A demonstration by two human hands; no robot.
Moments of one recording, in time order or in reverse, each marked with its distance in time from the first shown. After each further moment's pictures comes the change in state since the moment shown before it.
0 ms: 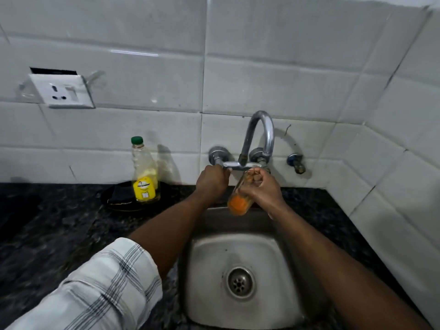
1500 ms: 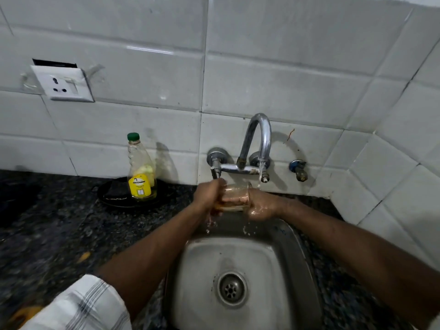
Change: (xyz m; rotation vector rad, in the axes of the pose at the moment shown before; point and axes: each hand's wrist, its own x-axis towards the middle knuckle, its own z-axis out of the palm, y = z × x) left_hand -0.036 0.010 0.016 -1.013 -0.096 -0.469; right_hand 0.038 0.011 -0.029 -0.472 -0.983 -0.308
